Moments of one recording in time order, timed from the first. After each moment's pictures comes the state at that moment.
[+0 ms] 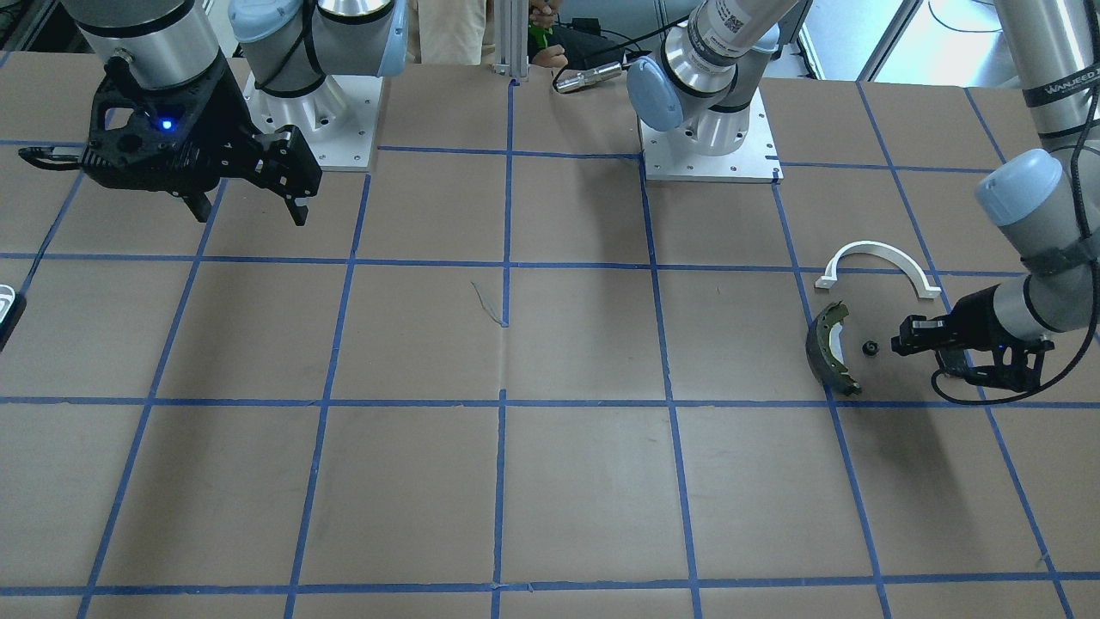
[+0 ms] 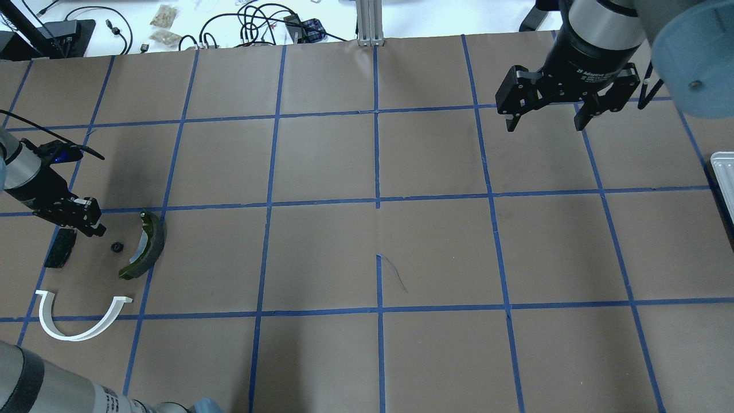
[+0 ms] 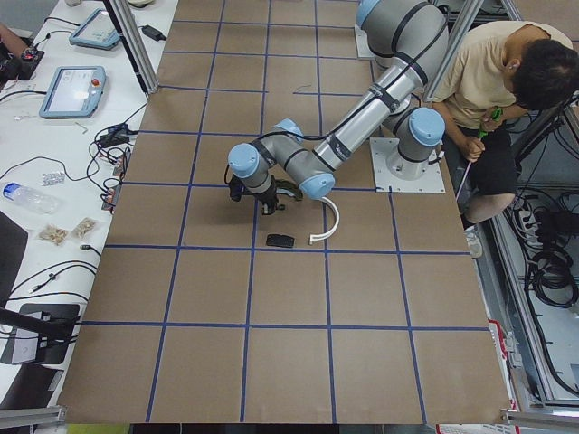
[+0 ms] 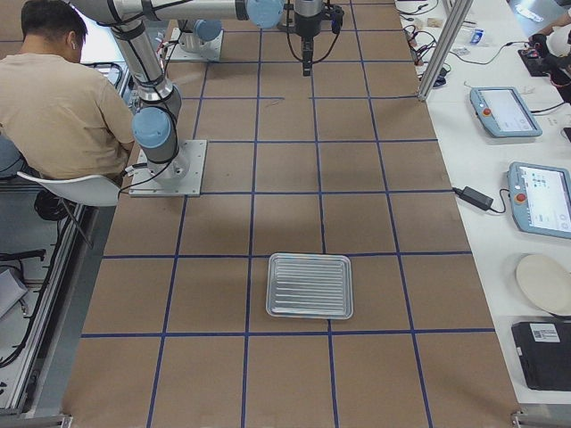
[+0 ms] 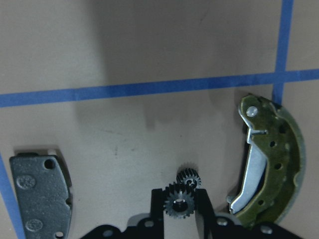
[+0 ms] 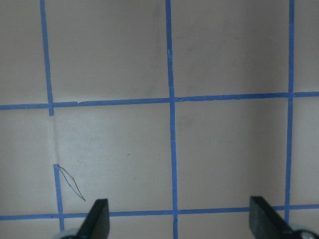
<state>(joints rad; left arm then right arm) -0.92 -1.96 -1.79 -1.22 1.60 0.71 1.57 -1.59 1.58 -1.60 -1.56 0.03</state>
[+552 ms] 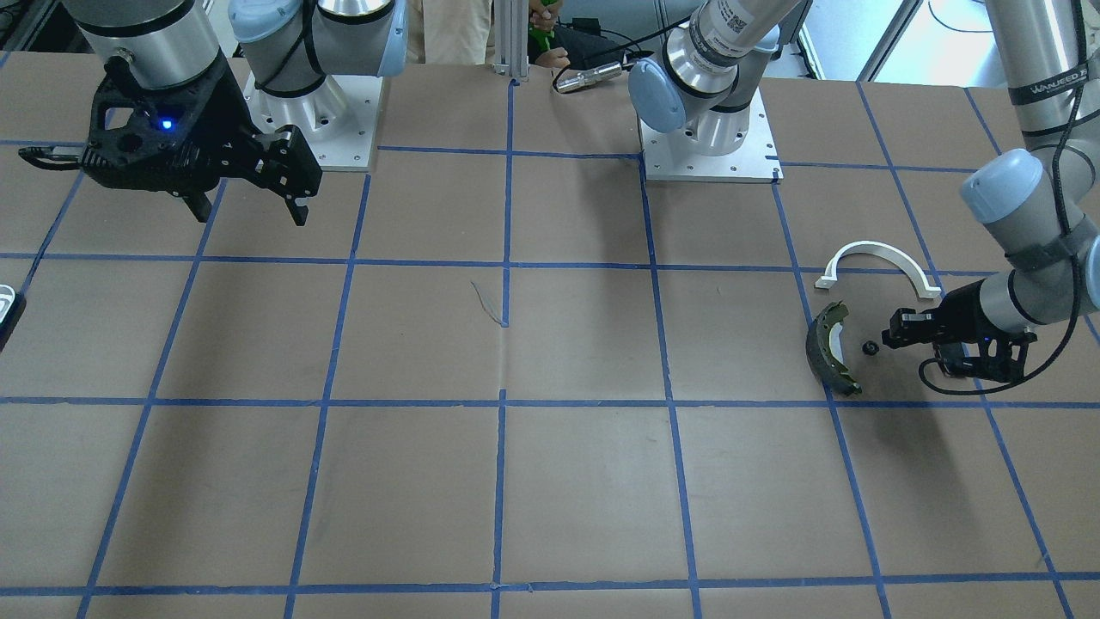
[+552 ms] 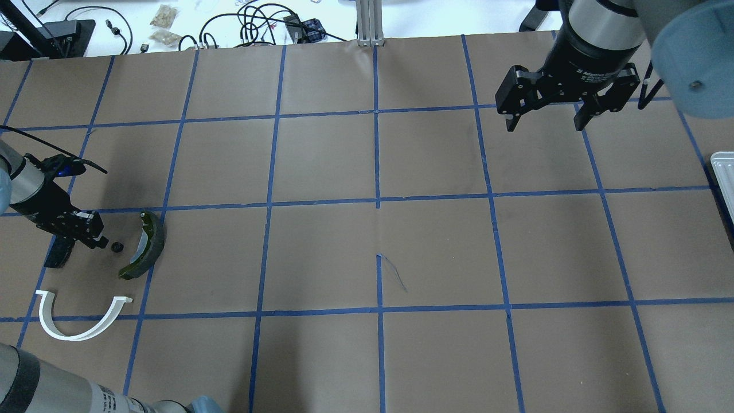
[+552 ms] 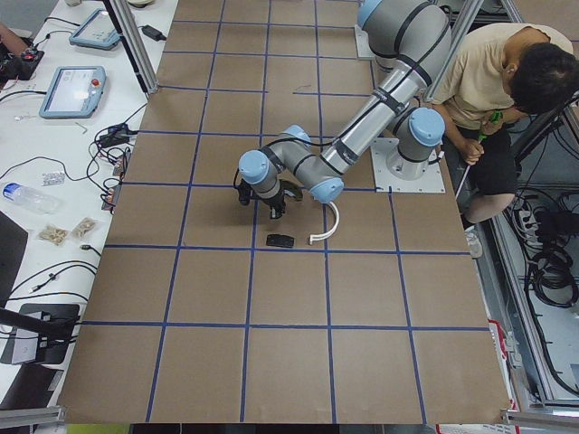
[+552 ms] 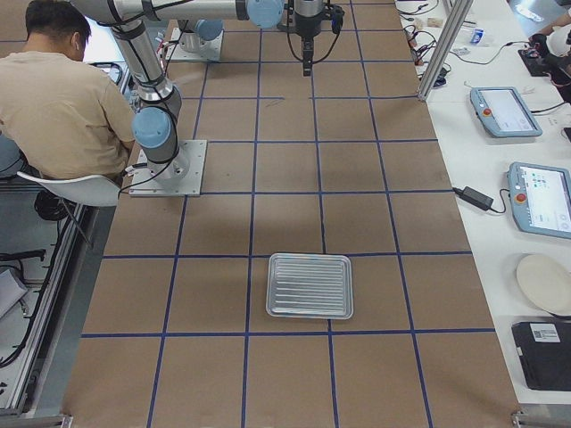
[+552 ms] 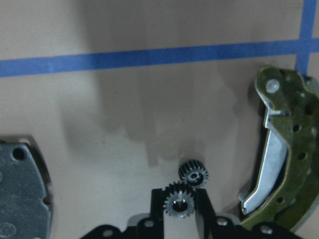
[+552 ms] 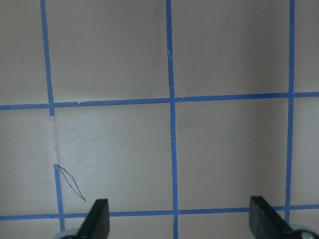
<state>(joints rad) -0.89 -1.96 -1.84 -1.18 1.60 0.76 1.57 -1.59 1.58 -1.61 -1.56 0.03</state>
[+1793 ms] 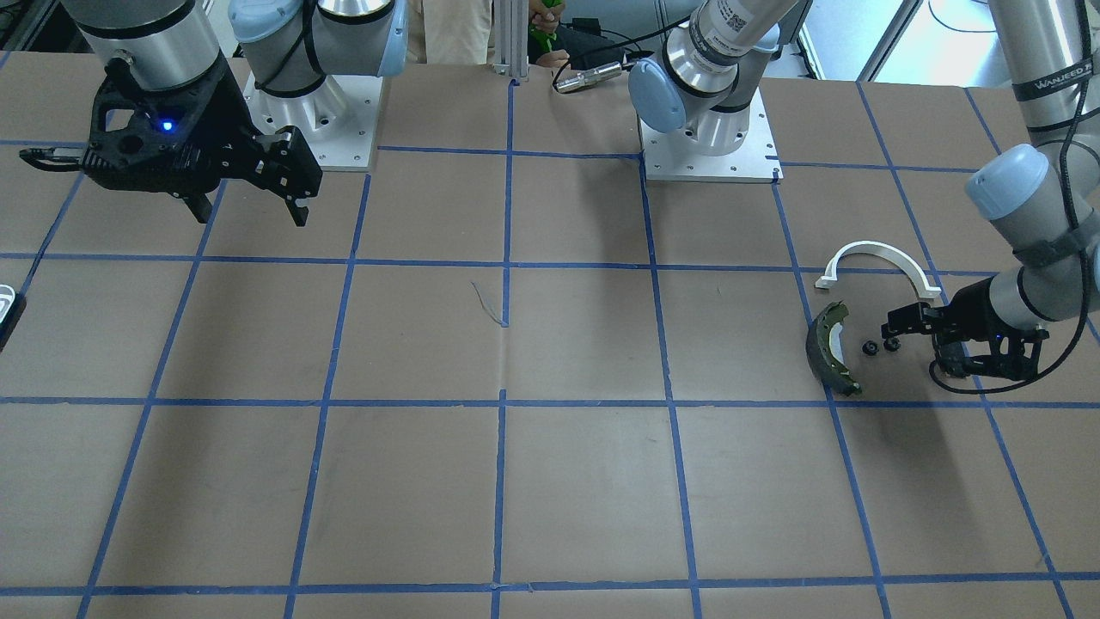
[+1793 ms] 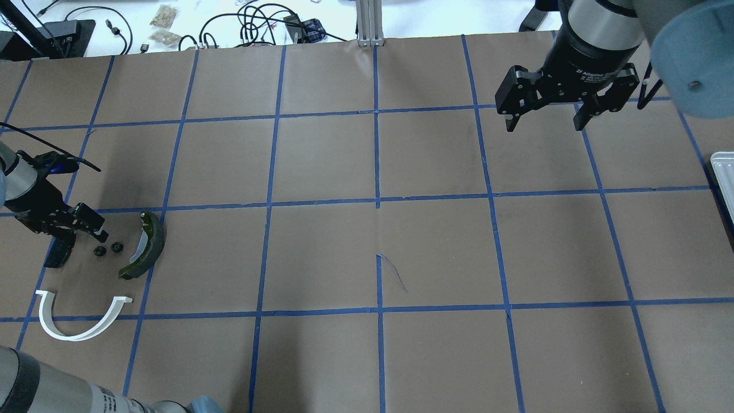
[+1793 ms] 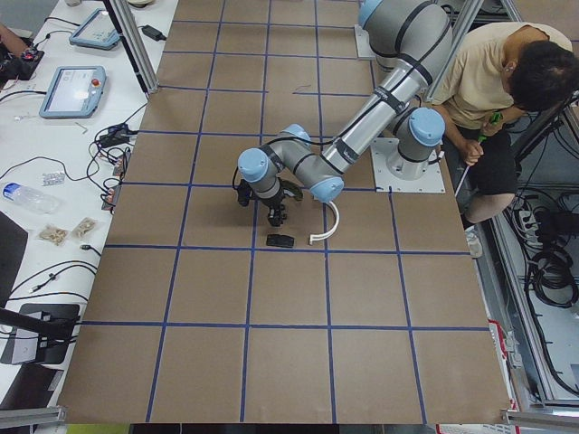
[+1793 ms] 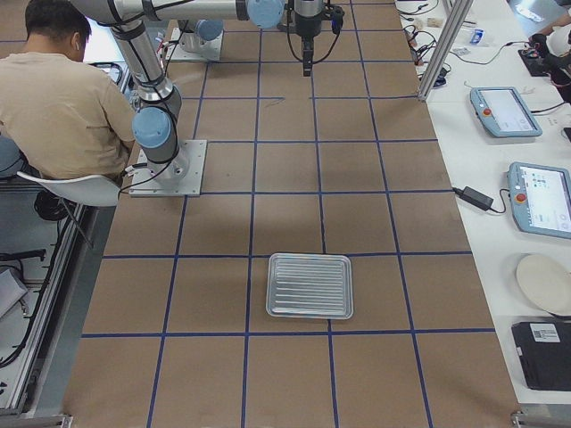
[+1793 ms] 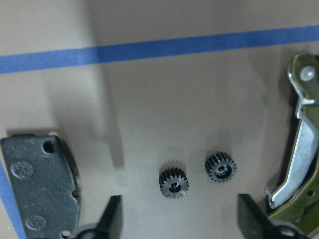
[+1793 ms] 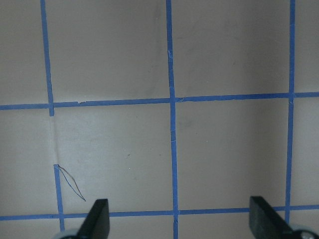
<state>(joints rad) -0.90 -1.93 -1.81 -1.20 1.63 0.70 1.57 -1.59 1.58 -1.61 -1.56 0.03</state>
